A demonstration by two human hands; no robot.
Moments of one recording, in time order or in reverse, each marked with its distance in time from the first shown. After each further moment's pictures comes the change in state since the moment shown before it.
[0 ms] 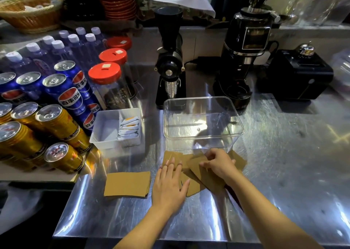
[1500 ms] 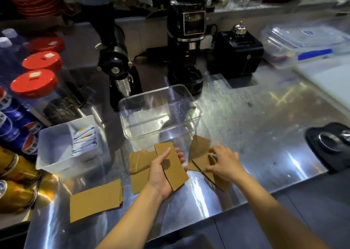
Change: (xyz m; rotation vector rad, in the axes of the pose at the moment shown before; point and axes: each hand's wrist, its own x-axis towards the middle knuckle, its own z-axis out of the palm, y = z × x) left_hand 0.033 0.067 -0.036 -1.938 -0.599 -0.631; right_hand -0.052 0.079 -0.041 -0.359 0.139 0.109
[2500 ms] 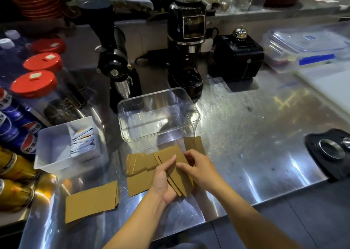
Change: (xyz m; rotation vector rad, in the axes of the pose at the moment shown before) left_hand 0.002 -0.017 0.008 -0.091 -0.080 -0.100; right_hand -0.019 -0.060 0.007 0.736 -0.075 -0.180
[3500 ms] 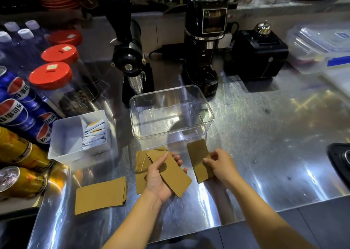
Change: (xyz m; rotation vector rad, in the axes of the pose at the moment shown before) left_hand 0.000 0.021 -0.026 -0.118 0.150 0.156; right_hand 0.035 0.034 -0.020 -0.149 0.152 0.271
